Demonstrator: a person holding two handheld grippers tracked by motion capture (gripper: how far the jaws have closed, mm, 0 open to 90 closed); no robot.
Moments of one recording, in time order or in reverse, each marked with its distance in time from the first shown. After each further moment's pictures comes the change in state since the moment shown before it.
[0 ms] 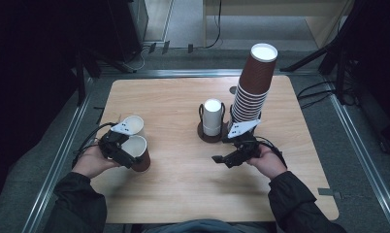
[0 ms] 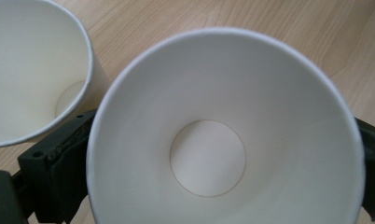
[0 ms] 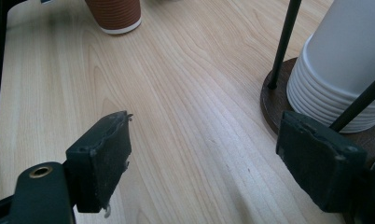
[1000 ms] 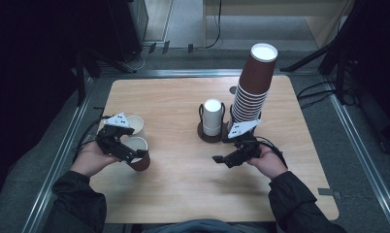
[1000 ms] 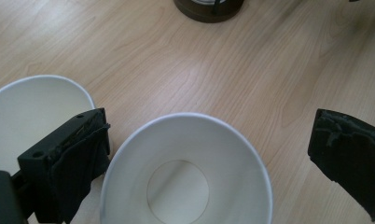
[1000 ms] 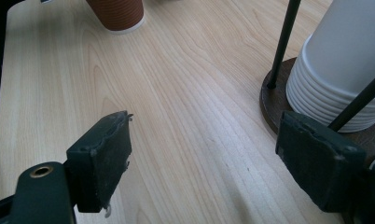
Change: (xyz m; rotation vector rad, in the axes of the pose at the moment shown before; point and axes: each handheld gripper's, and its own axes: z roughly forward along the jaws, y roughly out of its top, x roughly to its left) left arm -0.015 0.026 -0.026 -0.131 -0.014 -0.025; right arm 0.000 0.000 -0.001 -0.001 0.001 -0.010
